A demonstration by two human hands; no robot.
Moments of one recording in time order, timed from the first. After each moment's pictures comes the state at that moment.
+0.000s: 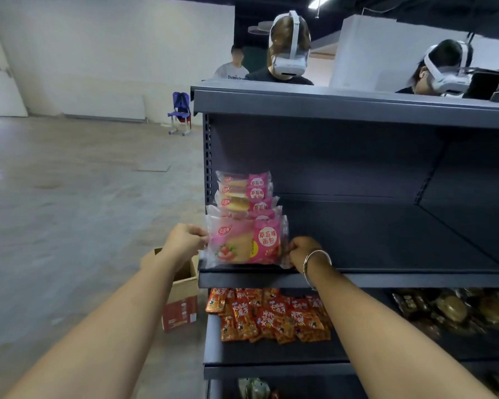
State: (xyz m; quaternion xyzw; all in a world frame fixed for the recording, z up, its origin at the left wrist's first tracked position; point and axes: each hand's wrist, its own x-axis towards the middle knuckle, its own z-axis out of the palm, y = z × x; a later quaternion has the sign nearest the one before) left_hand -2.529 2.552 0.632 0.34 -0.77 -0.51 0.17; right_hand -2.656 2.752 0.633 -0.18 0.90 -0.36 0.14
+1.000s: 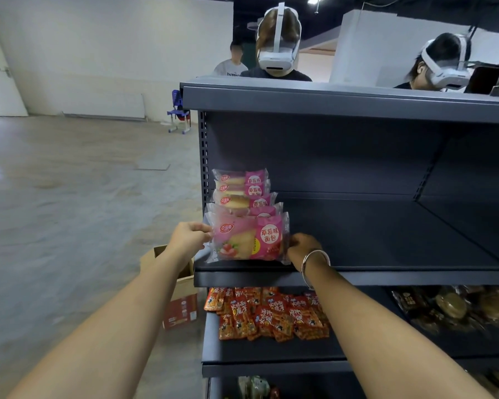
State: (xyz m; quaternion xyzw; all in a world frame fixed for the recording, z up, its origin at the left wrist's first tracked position) left_hand -2.543 2.562 0.629 0.34 -0.73 -0.55 0.21; right_hand -2.662 2.756 0.630 -0.18 0.91 -0.36 0.12
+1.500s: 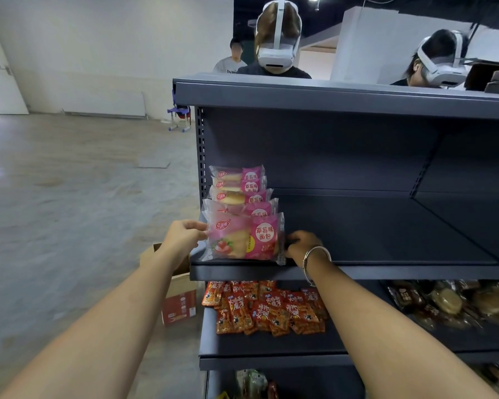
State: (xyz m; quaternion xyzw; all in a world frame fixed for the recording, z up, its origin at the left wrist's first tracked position) left_hand -2.535 2.571 0.628 0.34 -0.73 -0.55 0.21; right_hand -2.660 2.773 0.634 -0.18 0.91 -0.36 0.13
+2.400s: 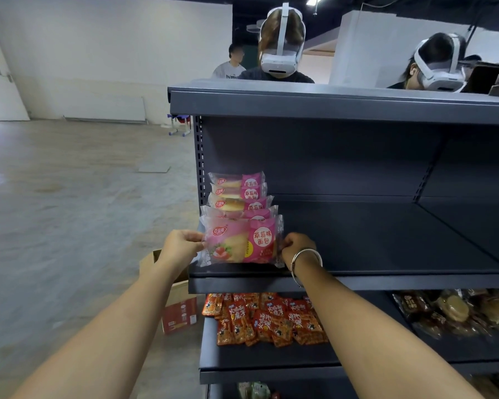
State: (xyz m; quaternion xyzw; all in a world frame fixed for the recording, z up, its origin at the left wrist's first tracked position) left_hand -2.542 2.563 0.623 0.35 -0.75 -0.51 0.22; right_hand -2.665 2.749 0.637 -0.17 0.92 -0.35 0.09
